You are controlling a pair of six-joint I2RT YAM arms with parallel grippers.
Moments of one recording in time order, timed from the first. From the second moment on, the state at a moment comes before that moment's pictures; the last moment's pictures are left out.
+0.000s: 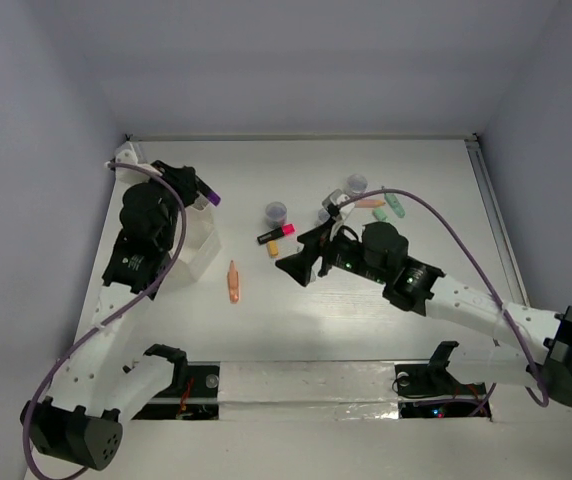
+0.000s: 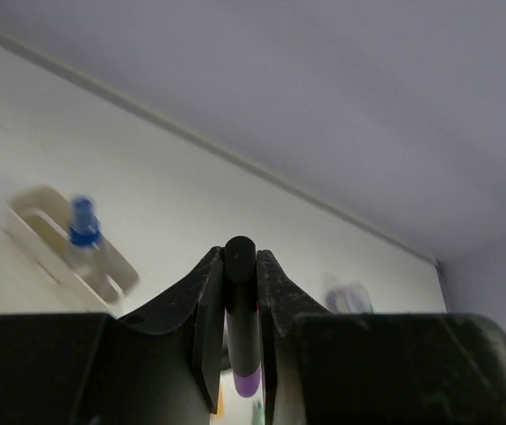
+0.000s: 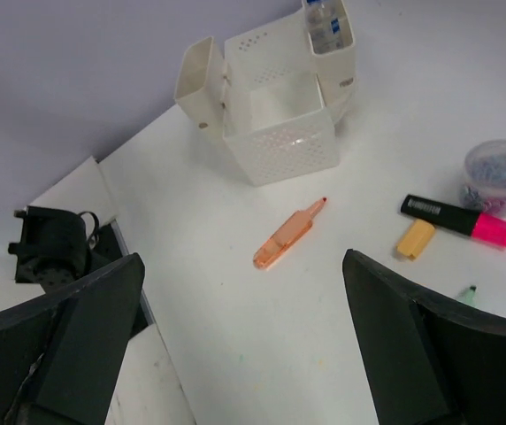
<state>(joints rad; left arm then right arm) -0.27 0.90 0.90 -0.08 -0.23 -0.64 0.92 1.16 0.82 0.25 -0.15 0.35</state>
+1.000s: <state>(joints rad) -0.01 1.45 1.16 0.04 -0.50 -0.45 0.92 1.06 0.69 0.24 -0.15 0.37</state>
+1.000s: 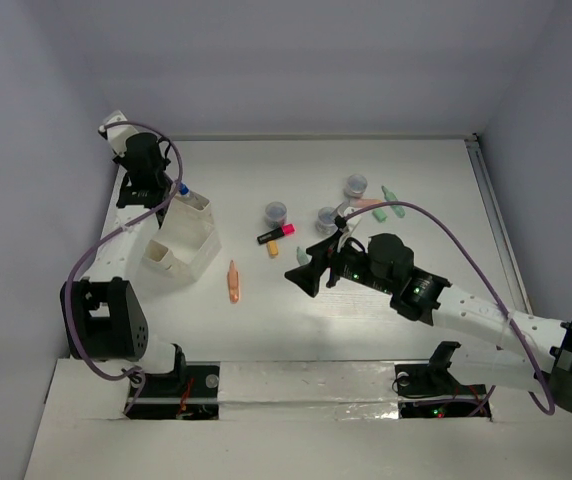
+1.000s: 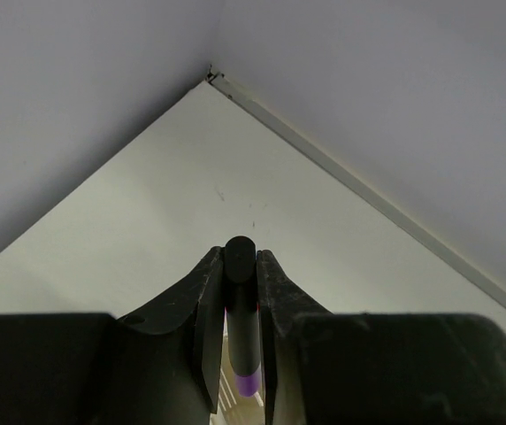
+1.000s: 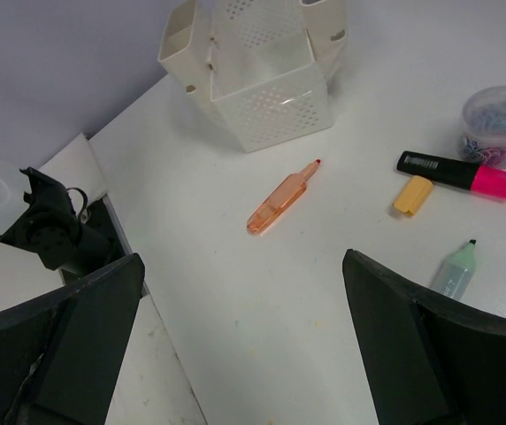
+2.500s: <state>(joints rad) -0.11 0.95 1.09 0.01 -0.21 -0.48 0.92 1.38 0.87 0.09 0.09 0.38</state>
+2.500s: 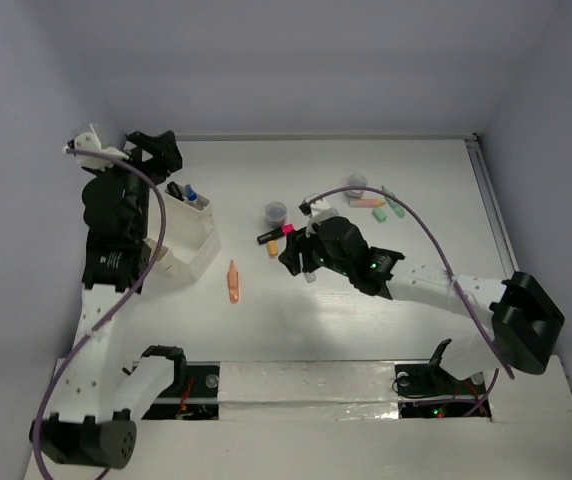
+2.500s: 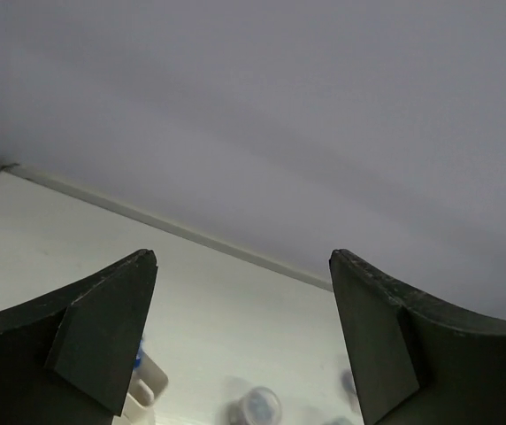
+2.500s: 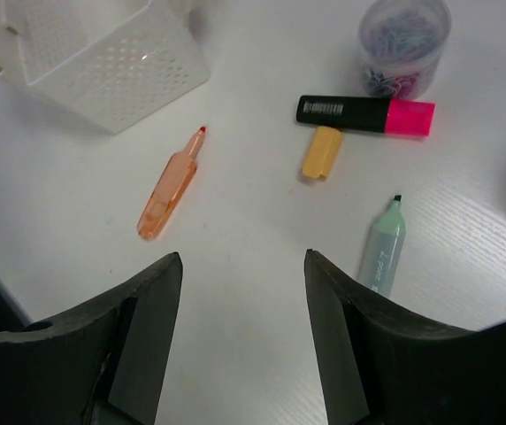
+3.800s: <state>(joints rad) -0.39 0.49 0.71 -0.24 0.03 -0.44 0.77 2.23 1.65 -0.18 0.25 0.61</state>
